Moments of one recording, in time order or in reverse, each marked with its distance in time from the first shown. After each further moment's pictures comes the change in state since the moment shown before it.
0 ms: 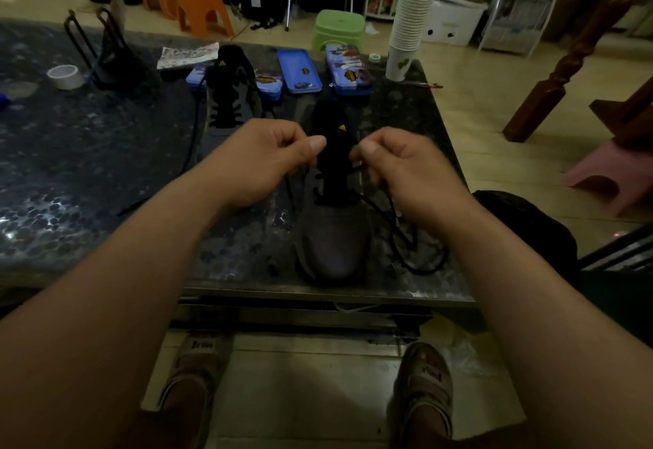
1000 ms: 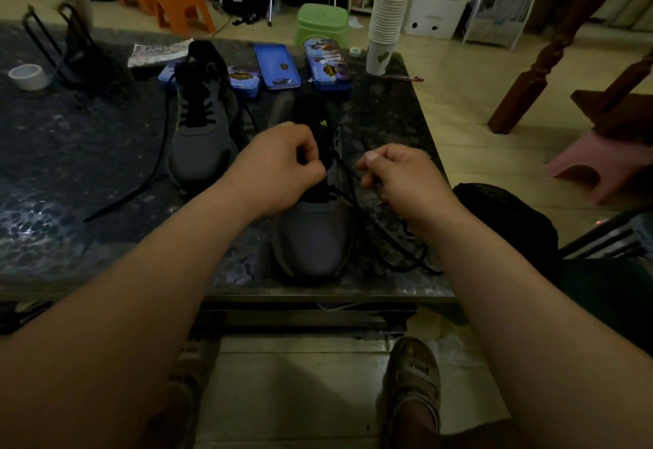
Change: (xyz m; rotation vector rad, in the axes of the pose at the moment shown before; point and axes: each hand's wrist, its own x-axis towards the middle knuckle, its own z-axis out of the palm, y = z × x) left_hand 0.023 0.011 0.049 0.370 0.067 0.056; right_hand 0.008 0.041 -0.007 0.103 0.126 0.284
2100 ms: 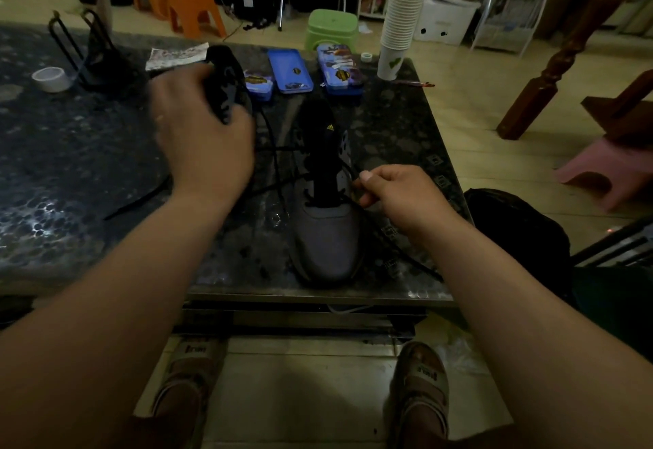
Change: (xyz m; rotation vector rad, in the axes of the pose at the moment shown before) left_hand -0.009 -0.046 -0.037 -0.026 0.742 -0.164; right_hand -0.006 0.004 0.015 -0.043 -0.095 0.032
